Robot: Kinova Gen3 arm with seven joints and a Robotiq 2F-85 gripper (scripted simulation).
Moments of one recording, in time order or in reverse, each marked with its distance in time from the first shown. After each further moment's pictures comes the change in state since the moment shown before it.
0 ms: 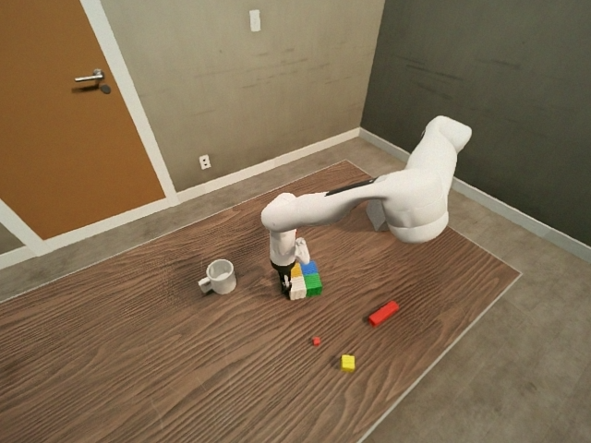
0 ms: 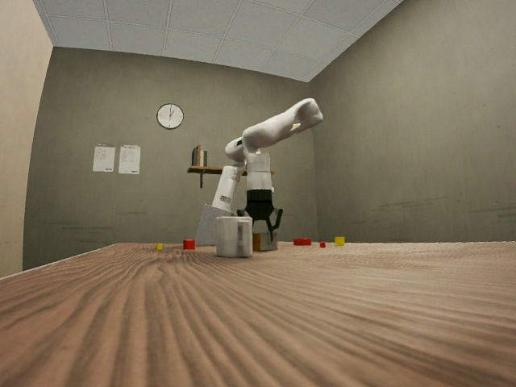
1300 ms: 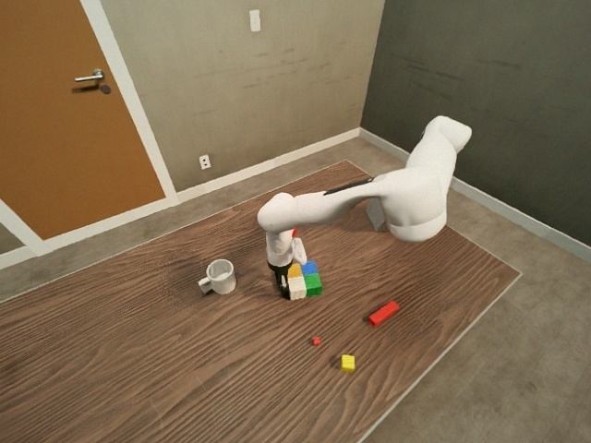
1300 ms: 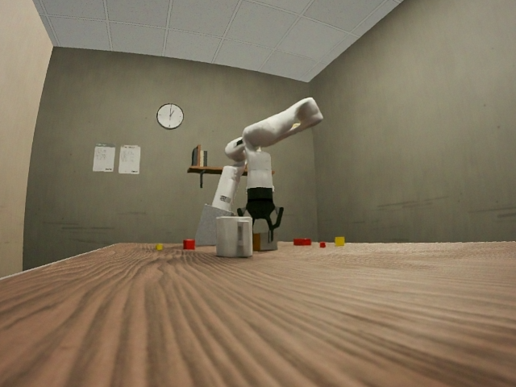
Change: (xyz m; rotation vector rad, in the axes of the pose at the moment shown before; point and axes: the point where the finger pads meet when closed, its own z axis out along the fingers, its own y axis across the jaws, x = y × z) arm -0.011 0.002 -0.003 0.004 -0.008 -0.015
